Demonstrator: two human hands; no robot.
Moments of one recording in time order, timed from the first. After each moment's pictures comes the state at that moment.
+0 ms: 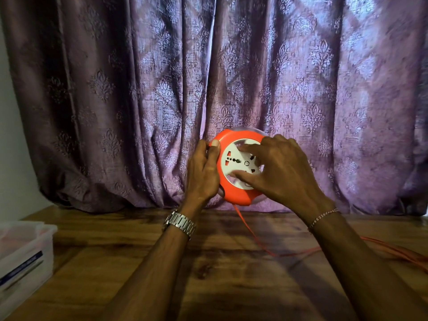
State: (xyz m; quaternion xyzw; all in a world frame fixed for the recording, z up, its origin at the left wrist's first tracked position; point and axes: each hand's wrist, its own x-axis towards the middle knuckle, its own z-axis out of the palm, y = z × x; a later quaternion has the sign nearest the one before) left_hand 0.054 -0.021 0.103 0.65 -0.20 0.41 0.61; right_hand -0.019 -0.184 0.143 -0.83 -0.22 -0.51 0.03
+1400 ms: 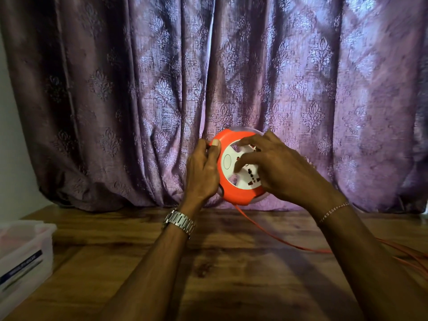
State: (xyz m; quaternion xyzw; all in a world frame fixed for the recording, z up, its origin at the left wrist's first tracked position) left_hand 0.051 -0.021 0.102 0.66 -0.19 0.42 0.59; right_hand -0.020 -0.196 0.150 -0.85 -0.32 -0.42 -0.02
